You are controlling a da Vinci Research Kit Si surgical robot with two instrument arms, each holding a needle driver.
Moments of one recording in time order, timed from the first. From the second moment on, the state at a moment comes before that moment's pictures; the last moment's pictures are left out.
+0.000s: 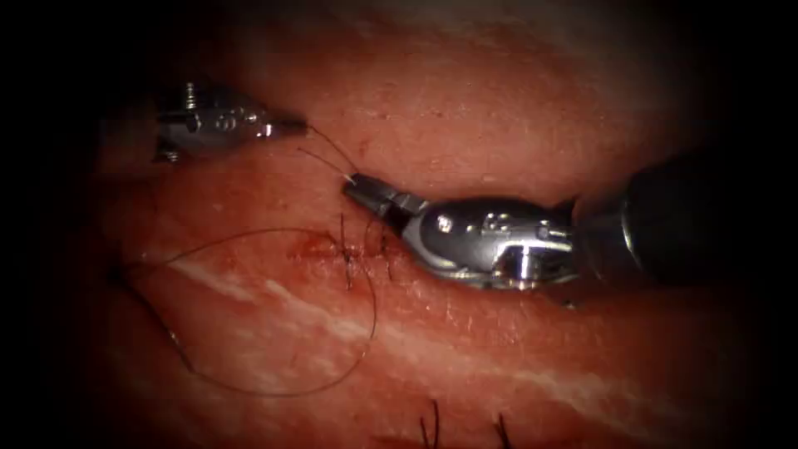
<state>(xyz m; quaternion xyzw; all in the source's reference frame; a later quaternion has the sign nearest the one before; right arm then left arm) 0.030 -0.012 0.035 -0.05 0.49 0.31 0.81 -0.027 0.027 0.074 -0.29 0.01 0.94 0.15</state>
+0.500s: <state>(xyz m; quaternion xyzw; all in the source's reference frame) 0.028 -0.018 0.034 -0.03 0.50 0.30 0.81 -0.026 0.031 0.073 -0.29 0.02 0.94 0.17</state>
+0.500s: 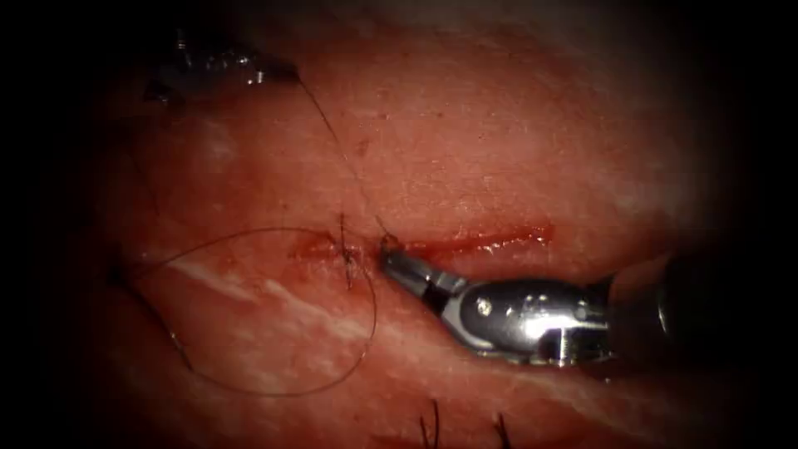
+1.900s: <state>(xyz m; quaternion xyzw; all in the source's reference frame) 0.026 -0.025 0.034 -0.03 0.52 0.27 0.81 -0.023 0.039 0.081 -0.28 0.05 0.94 0.20</state>
